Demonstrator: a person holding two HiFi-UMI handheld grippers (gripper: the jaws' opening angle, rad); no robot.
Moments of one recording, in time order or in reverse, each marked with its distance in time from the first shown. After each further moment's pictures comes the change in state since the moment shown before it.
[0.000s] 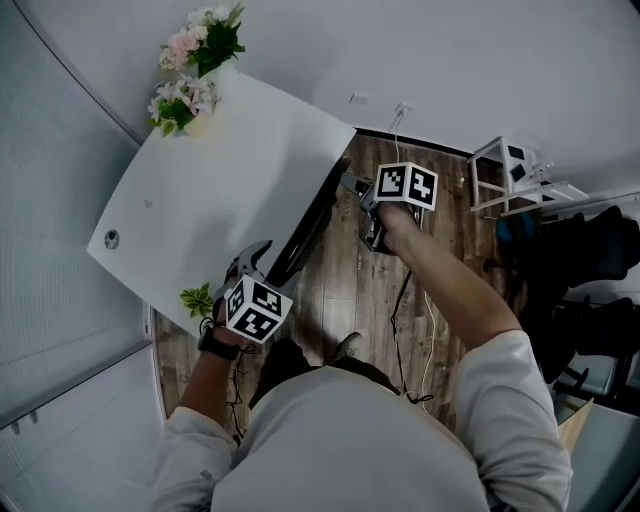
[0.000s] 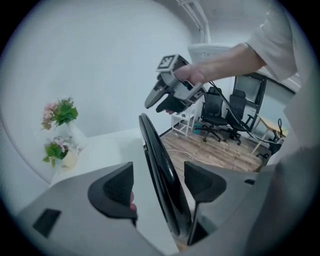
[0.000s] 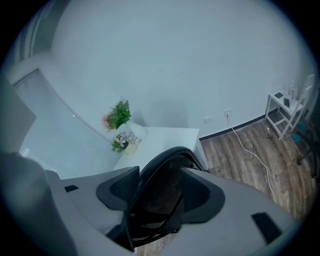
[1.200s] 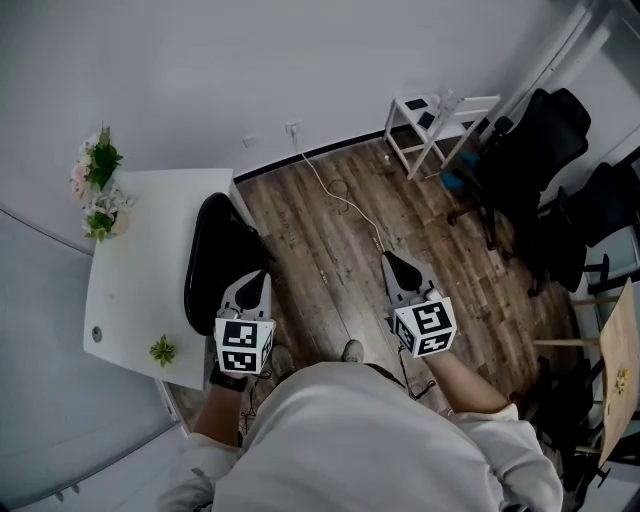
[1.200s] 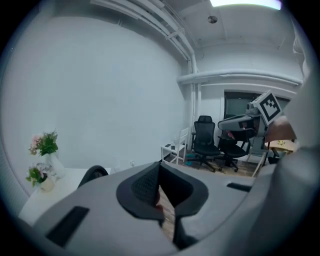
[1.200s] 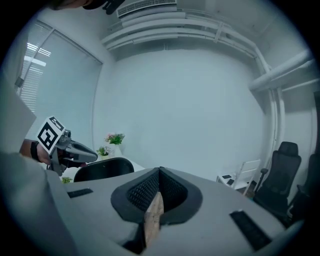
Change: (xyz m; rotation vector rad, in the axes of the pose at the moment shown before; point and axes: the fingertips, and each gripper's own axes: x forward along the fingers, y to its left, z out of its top) left arm -0.037 -0.212 0.178 -0.003 -0.373 -0.030; right arm -0.432 -0.132 -0.147 -0.531 -0.671 -0.346
